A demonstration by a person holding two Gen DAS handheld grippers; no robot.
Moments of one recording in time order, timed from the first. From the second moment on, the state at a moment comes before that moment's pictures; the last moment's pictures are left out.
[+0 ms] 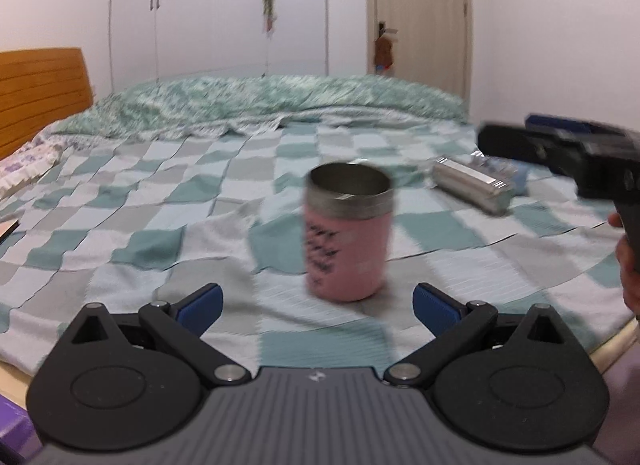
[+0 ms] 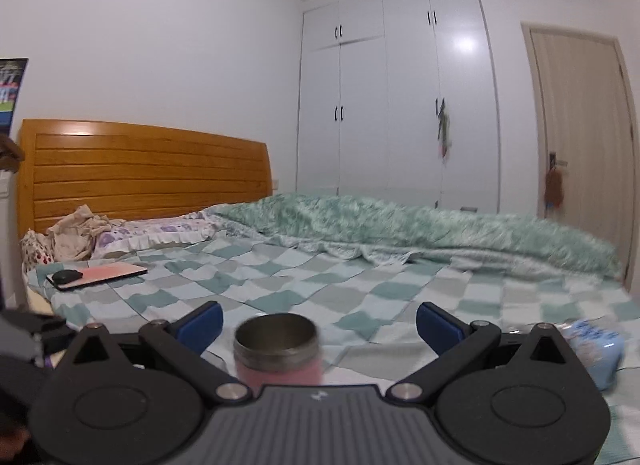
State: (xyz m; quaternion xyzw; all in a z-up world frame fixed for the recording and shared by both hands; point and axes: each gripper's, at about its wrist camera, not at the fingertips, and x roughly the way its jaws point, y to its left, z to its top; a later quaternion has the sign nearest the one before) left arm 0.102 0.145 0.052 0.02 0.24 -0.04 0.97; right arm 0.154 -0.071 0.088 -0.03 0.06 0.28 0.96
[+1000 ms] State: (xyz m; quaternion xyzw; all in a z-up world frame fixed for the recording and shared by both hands) left arm 0.005 0.004 -0.005 0.00 0.04 0.01 1.00; right arm 0.026 -0.251 -0.005 -0.03 0.04 0.10 0.99
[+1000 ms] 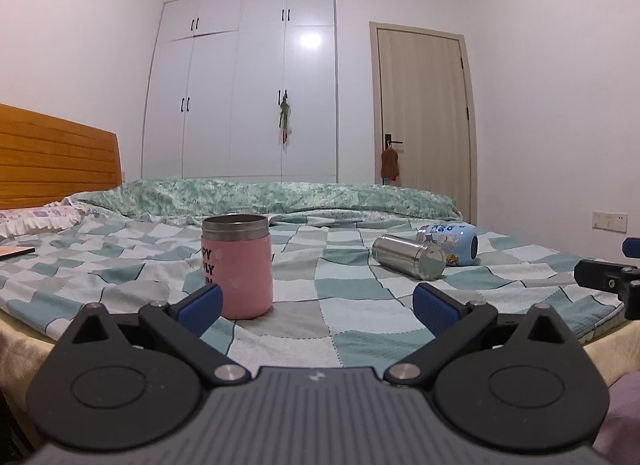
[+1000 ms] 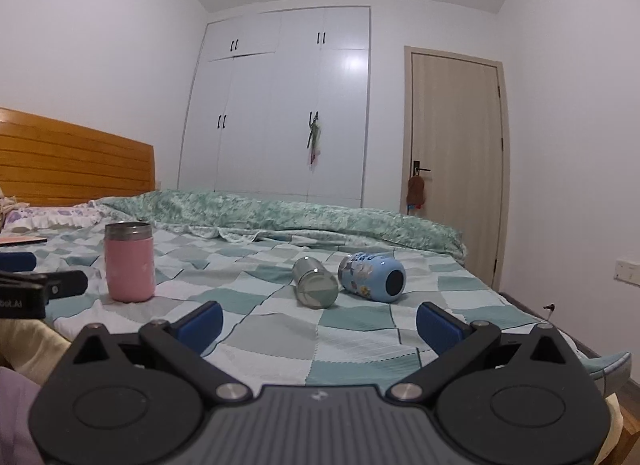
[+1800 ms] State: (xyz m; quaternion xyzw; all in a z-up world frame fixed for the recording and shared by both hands) left arm 0.003 0.008 -0.008 0.00 0.04 0.01 1.00; right arm 0.022 -0.243 -0.006 -0.05 0.03 0.10 0.99
